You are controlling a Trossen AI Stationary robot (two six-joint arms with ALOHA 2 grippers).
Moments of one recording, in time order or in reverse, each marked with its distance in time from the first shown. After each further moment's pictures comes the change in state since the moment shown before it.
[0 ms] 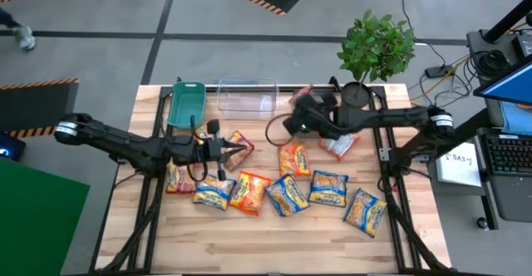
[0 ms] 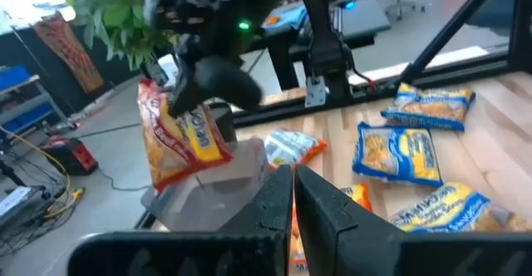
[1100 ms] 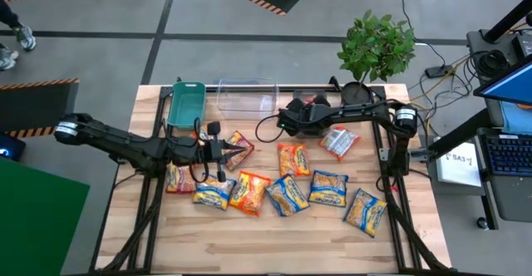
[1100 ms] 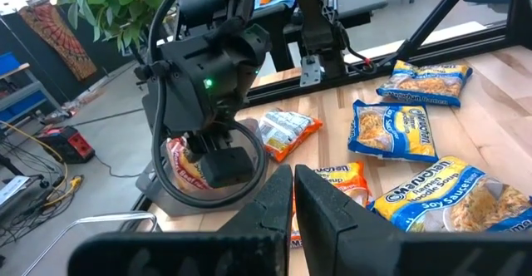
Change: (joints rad) left arm 0.000 0.004 0.000 -0.055 0.000 -0.006; right arm -0.120 0.309 0.014 -0.077 -0.033 0.035
